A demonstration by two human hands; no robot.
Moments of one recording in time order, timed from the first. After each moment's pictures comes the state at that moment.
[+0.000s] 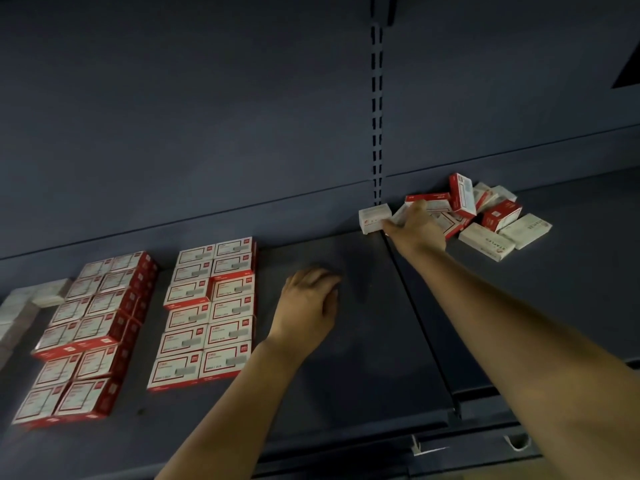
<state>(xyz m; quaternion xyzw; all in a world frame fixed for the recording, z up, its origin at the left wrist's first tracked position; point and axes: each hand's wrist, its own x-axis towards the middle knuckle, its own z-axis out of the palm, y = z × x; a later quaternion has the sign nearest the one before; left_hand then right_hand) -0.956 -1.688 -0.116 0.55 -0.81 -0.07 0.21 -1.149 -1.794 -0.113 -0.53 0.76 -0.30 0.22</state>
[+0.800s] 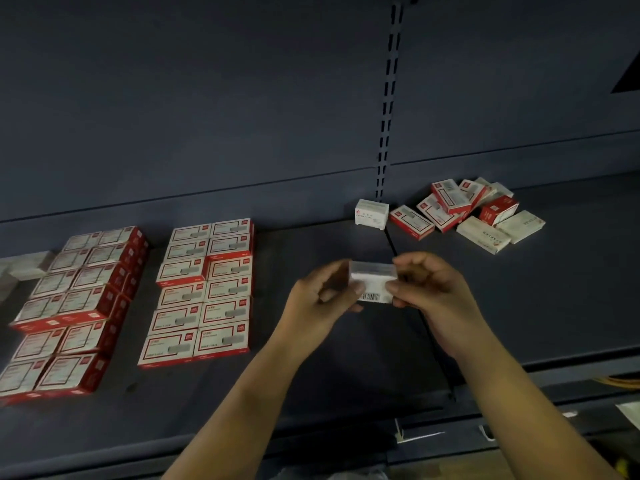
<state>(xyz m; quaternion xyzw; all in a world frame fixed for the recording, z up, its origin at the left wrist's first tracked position) -0.969 -1.647 -0.092 0.46 -0.60 -0.50 0.43 -1.146 -1.649 -0.095 -0.47 0.44 -0.53 0.55</state>
